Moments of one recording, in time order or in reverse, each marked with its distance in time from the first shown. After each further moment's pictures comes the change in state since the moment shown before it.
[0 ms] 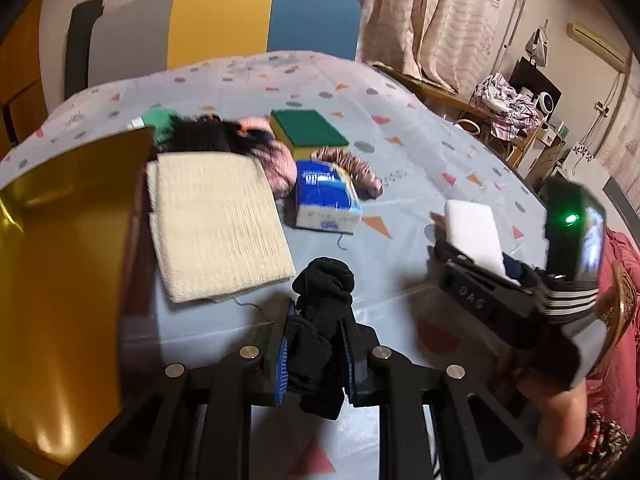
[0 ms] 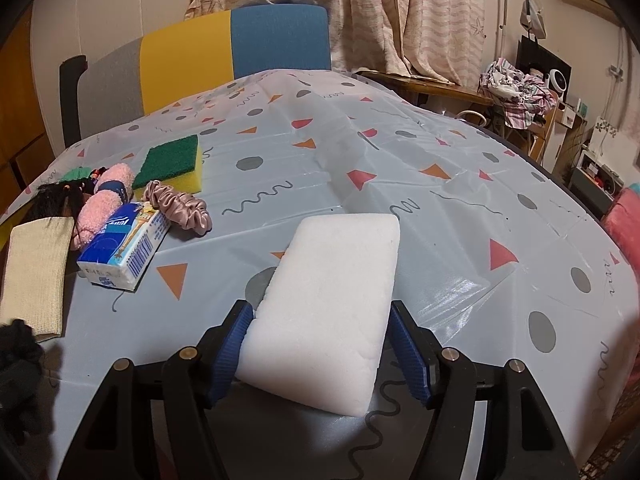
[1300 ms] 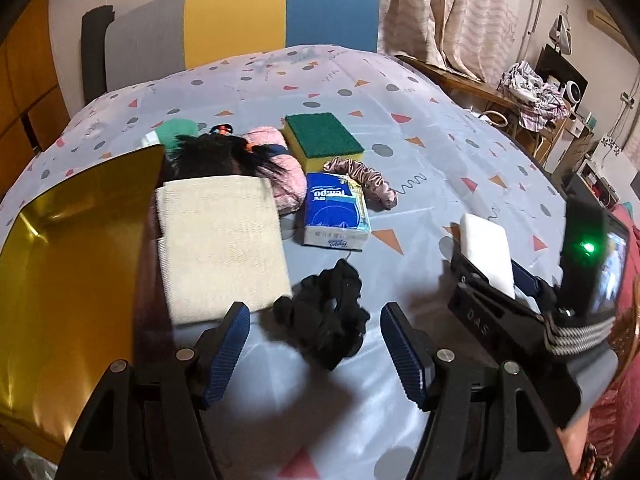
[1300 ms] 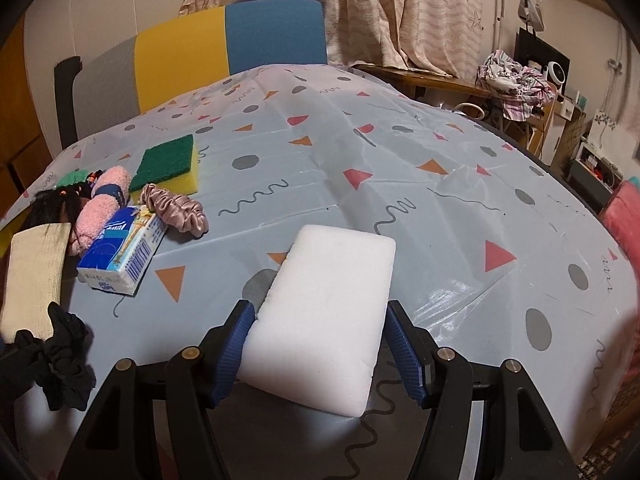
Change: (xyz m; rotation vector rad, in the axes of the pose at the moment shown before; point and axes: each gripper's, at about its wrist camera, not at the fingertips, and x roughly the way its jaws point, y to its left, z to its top) left arm 0.011 -0.020 0.024 -0.005 0.056 0.128; right arm 0.001 -0.003 0.005 0.014 0.025 0.000
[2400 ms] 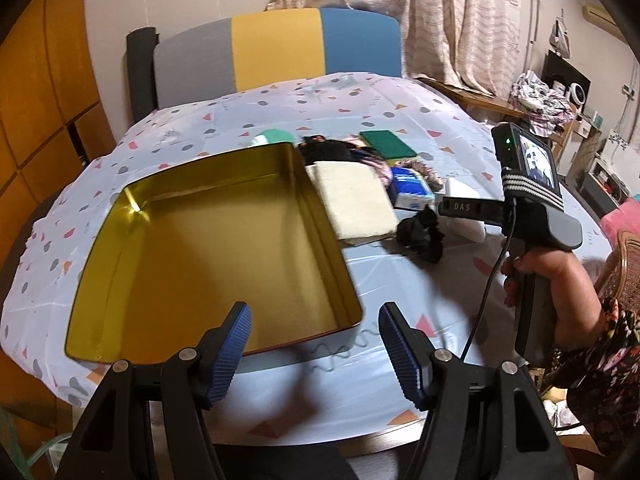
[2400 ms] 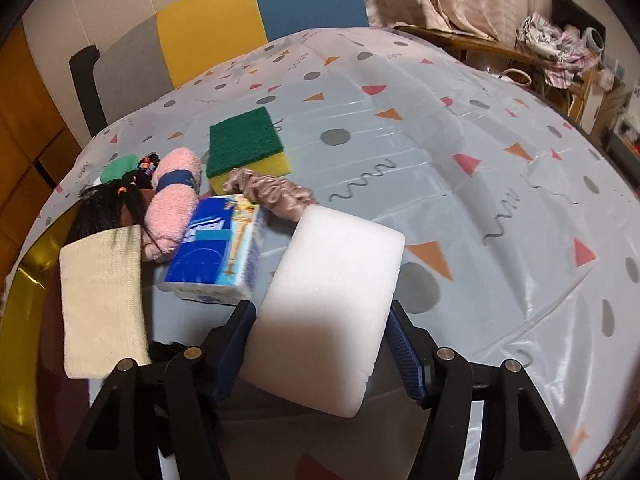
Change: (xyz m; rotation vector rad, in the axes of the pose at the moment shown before) left arm -0.115 0.084 -0.074 0.027 -0.092 0.093; right arm 0.004 0.056 0.021 0.026 0.154 0.151
